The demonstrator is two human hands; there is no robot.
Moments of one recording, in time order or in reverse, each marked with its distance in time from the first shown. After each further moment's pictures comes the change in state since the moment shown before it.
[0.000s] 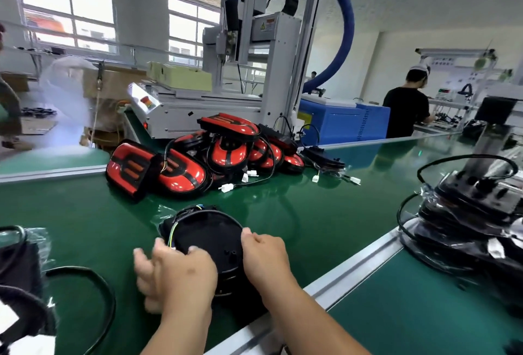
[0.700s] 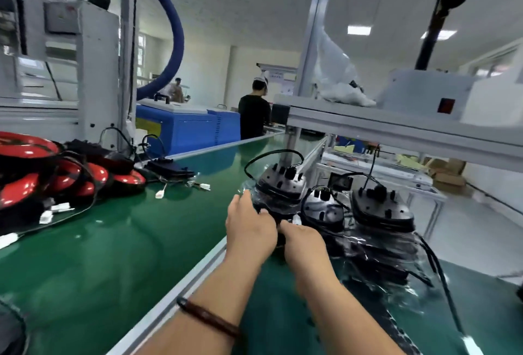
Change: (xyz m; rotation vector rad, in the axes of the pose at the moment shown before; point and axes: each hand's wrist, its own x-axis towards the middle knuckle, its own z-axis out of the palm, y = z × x) left_hand -0.211 0.090 0.188 -0.072 -1.073 0.590; right_hand -0.047 0.069 -0.271 0.309 0.661 0.085
